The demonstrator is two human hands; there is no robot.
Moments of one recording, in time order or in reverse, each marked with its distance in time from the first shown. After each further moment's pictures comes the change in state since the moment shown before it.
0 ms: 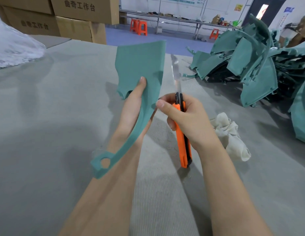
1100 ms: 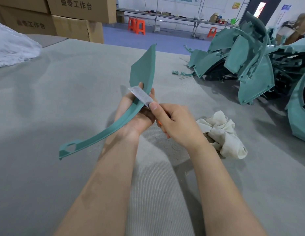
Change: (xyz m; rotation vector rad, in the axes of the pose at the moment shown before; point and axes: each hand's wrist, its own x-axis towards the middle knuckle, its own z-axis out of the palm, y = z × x) left_hand -0.001 0.005 -0.004 -0.497 0.004 -0.380; right_hand 0.003 0.017 0.005 -0.535 -0.077 -0.139
